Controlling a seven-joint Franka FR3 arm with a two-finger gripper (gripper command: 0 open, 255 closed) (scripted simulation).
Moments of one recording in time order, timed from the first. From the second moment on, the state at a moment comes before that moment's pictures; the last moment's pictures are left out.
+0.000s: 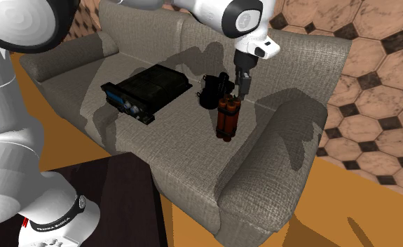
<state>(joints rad) 0.09 0.31 0.18 -1.67 0.01 1.97 0.59</state>
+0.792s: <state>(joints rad) 0.09 0.32 0.18 -1.69 0.01 2.01 0.59</state>
